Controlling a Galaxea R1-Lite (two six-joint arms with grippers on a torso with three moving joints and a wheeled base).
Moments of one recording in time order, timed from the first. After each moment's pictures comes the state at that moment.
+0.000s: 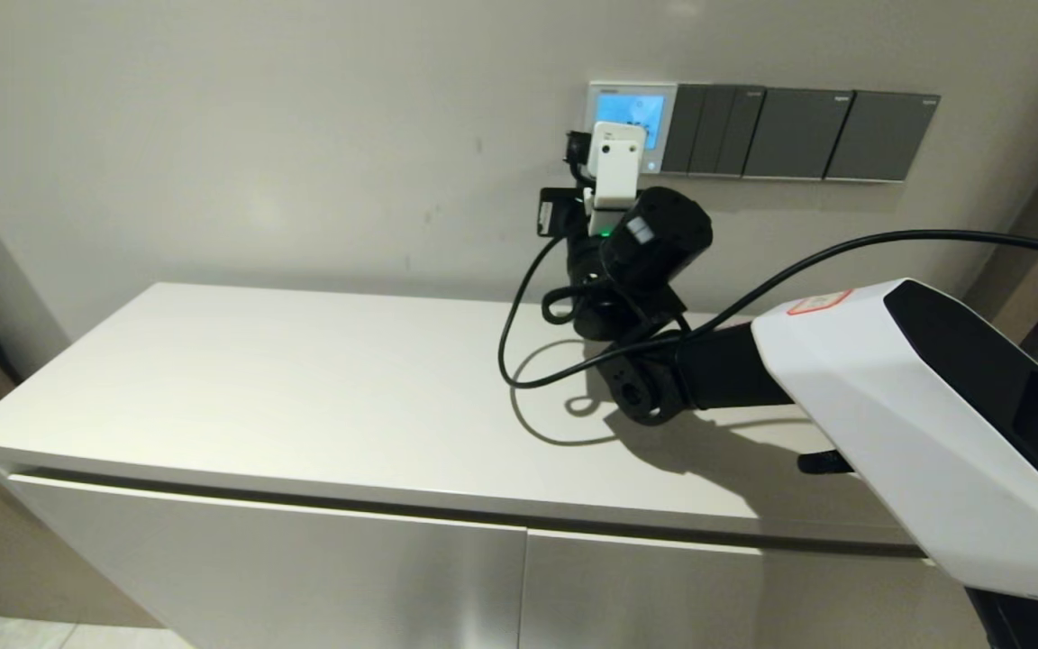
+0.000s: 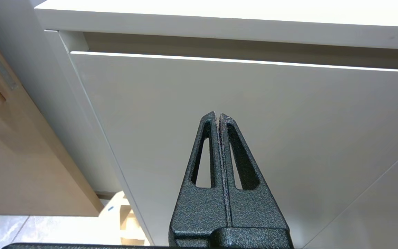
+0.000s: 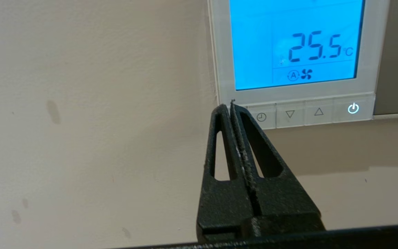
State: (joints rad) left arm 0.00 0.00 0.00 0.01 0.00 0.02; right arm 0.63 2.33 -1.75 -1.27 -0.57 -0.33
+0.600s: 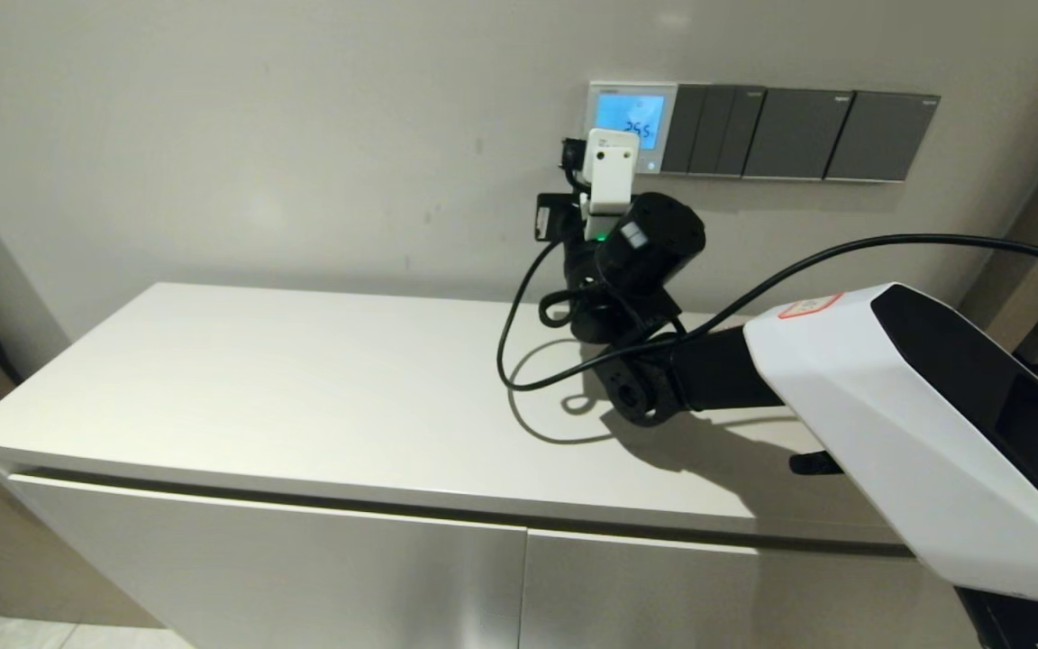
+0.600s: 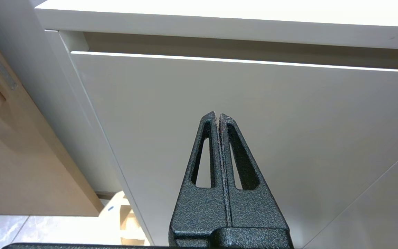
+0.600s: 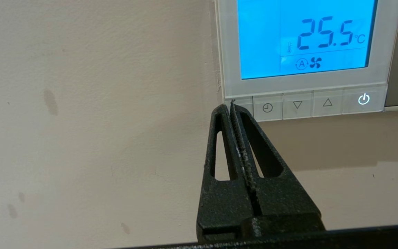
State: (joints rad) left arm 0.00 0.00 0.00 0.01 0.00 0.02; right arm 0.62 2.34 -1.77 -1.27 -0.56 -0.33
